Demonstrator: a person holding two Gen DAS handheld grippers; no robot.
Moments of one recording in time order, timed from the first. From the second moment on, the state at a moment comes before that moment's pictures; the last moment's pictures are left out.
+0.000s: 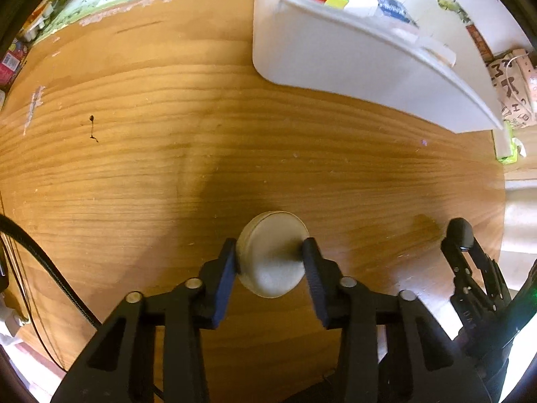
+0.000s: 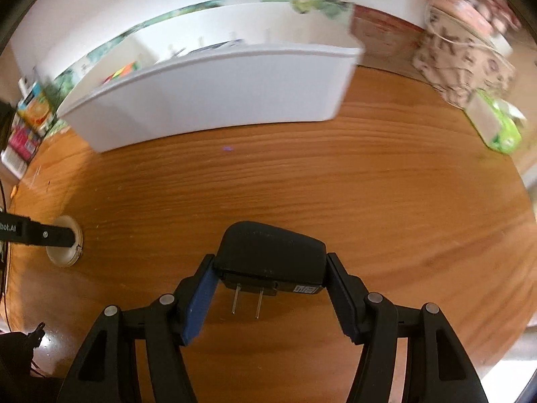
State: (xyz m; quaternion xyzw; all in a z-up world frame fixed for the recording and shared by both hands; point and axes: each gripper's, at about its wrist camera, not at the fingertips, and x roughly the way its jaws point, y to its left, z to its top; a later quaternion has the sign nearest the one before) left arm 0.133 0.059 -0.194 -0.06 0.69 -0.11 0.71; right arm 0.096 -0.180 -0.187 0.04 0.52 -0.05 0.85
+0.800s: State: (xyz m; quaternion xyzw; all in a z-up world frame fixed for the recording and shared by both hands) left arm 0.147 0.061 -0.231 -0.07 0.70 -0.02 0.71; right arm 0.097 -0.210 -0.118 0.00 0.47 -0.01 0.88
